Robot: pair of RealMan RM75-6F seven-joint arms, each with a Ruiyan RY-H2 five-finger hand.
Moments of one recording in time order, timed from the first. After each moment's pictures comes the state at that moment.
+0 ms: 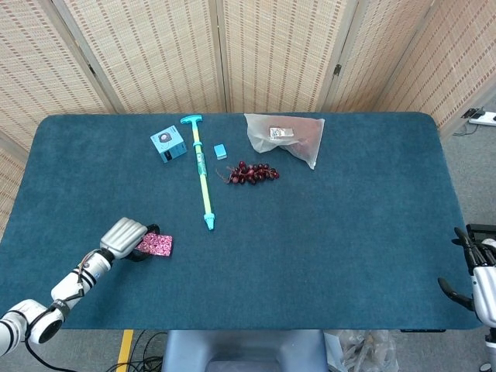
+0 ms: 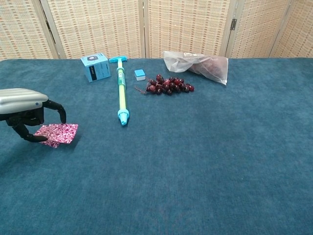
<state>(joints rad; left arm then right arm) -0.70 -1.37 0.03 -1.24 1.49 0.83 -0.08 -0.03 -1.10 0.05 -1.59 -1.54 1.60 0.03</state>
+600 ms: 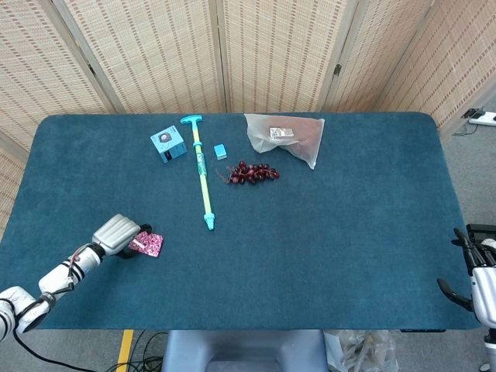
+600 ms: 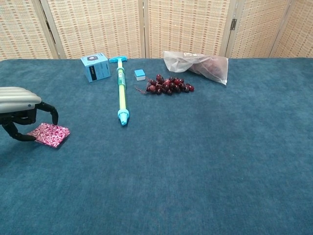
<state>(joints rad) -0.73 -1.38 0.12 -1.04 1.66 0.86 -0.27 -0.04 -1.10 0.05 -1.60 -1.53 1.61 0.01</state>
